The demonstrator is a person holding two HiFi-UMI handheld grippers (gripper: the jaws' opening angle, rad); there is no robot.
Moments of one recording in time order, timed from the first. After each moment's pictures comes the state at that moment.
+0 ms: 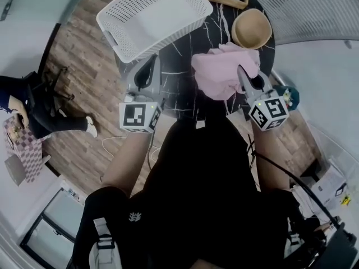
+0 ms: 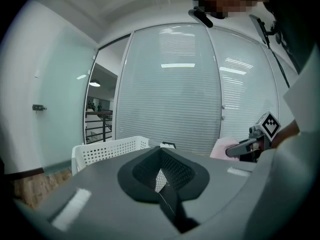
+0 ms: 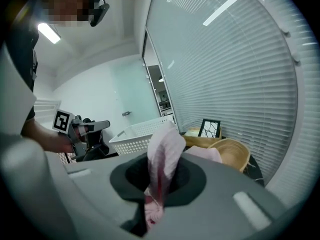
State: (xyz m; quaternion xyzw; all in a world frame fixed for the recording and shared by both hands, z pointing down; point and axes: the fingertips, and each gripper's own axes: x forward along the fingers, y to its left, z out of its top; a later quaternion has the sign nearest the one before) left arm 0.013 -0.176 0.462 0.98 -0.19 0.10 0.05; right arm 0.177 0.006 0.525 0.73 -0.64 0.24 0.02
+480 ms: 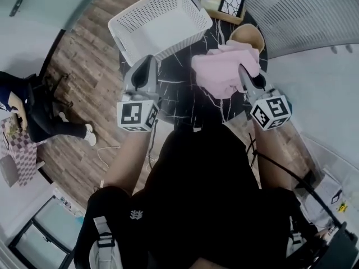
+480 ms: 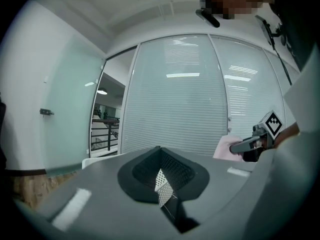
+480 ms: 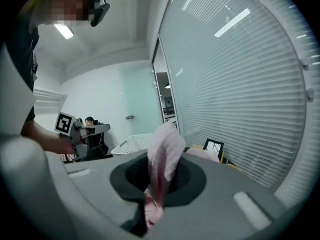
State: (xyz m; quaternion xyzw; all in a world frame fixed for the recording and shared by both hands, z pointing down) left arm -0.004 -0.193 0.414 0.97 -0.23 0.04 0.05; right arm 0.184 -0.011 0.453 0.73 -0.66 0.18 0.04
